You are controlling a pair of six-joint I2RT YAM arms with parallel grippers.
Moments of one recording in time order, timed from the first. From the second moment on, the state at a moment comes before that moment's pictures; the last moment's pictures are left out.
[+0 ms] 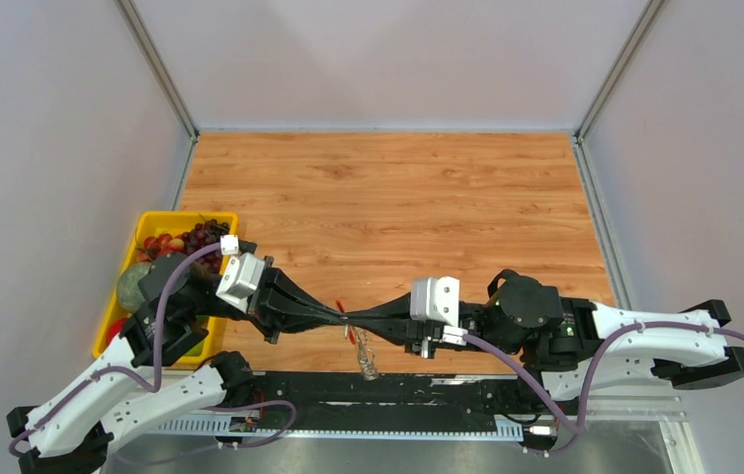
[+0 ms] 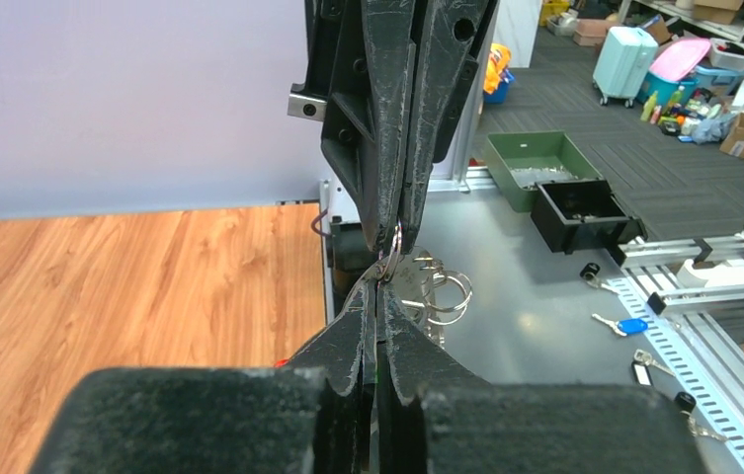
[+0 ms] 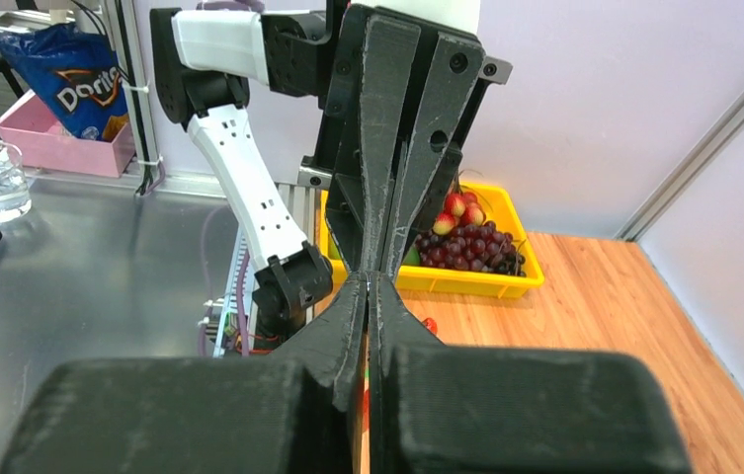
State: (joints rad) left arm -0.92 0.60 0.94 -0.13 0.78 -0.19; right arm 1.59 0.97 1.20 -0.12 0.09 -0.22
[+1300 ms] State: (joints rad) left arm -0.93 0.59 0.86 0.17 0.82 -0.29; right arm 1.59 0.96 1.14 0.10 0.02 -0.22
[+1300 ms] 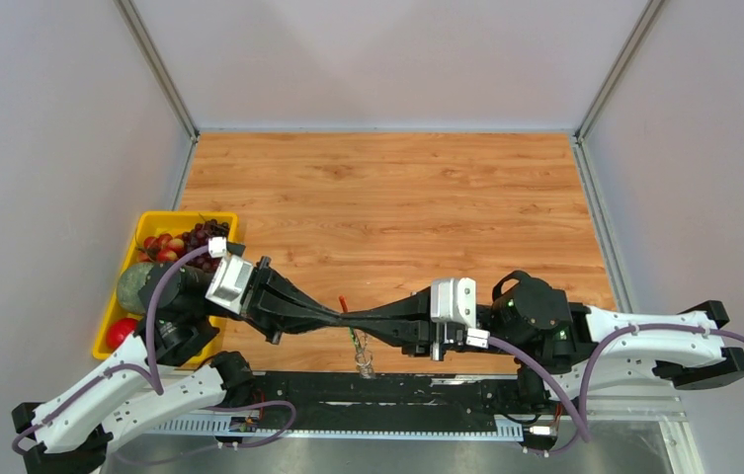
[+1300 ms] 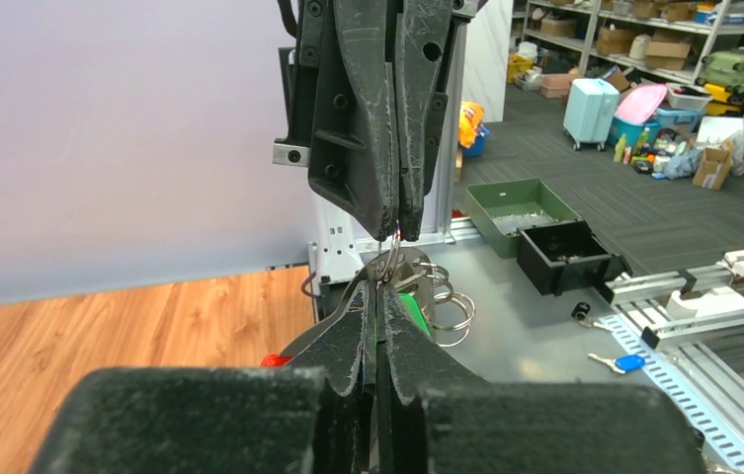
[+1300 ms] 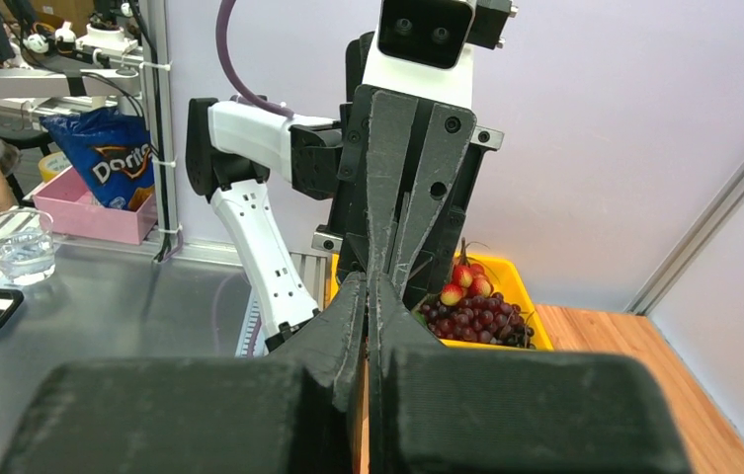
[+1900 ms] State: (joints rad) left arm -0.93 0.60 0.83 0.24 0.81 -0.35; right arm 1.60 0.93 1.09 0.14 0.06 -0.19
